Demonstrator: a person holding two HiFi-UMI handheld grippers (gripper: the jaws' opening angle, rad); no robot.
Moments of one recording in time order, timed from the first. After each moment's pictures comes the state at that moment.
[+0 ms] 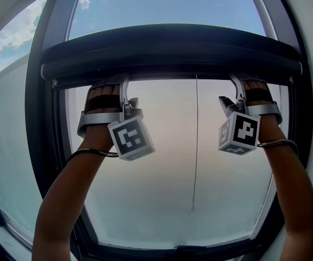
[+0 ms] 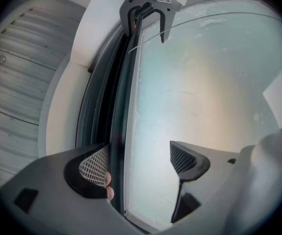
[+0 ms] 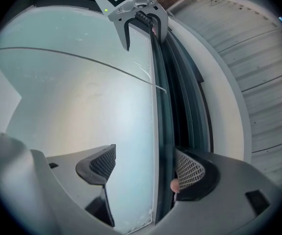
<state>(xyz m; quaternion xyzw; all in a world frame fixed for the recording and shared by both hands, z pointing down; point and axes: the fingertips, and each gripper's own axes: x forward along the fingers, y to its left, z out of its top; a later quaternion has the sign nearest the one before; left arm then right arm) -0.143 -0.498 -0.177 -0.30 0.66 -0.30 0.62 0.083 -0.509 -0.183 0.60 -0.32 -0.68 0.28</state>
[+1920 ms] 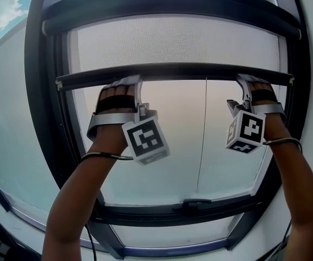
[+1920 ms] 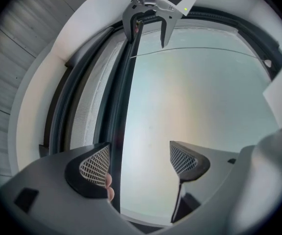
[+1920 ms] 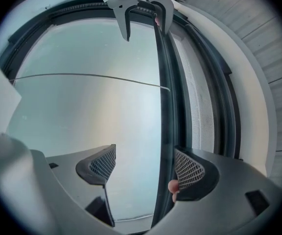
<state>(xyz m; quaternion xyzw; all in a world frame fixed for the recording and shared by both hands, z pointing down) -0.137 -0.486 -0.017 -0.42 0.60 -0.38 0.56 0.089 -0.506 -0.019 0.56 -0.41 -0.60 0.41</state>
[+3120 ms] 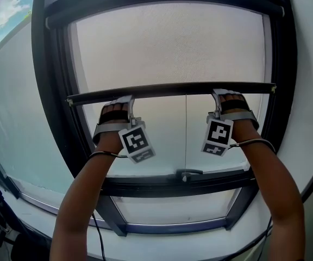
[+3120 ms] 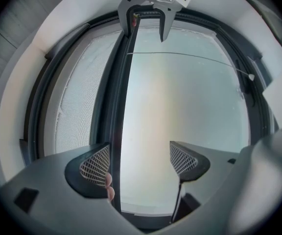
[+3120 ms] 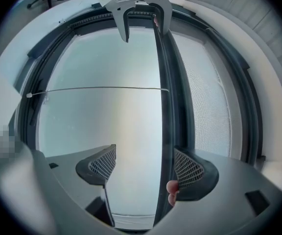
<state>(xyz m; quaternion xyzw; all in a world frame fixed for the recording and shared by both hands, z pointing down) -0.140 -0.481 0.123 -0.47 0.57 -0.47 0.49 0.087 -0.496 0.118 0.49 -0.47 -0.55 0.48</state>
